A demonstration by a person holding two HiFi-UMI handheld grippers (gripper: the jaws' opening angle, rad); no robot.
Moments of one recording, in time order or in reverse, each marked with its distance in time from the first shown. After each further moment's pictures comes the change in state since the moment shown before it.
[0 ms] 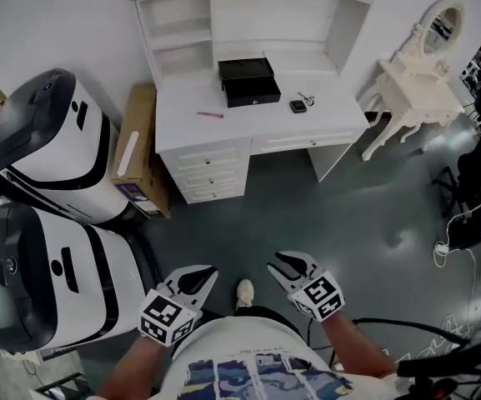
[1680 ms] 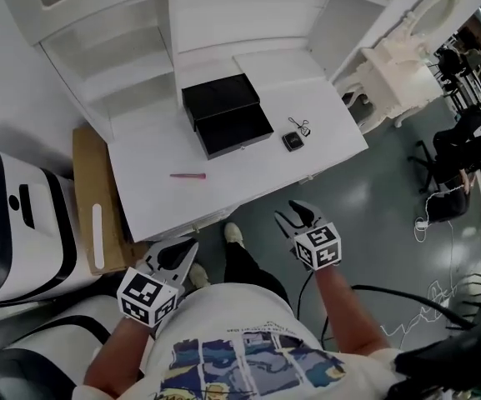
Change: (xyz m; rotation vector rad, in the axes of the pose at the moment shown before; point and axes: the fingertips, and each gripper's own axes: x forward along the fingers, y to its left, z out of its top) left arm 0.167 0.307 0.161 0.022 0.012 -0.159; right arm 0.191 -0.330 0.116 0.212 0.084 -0.409
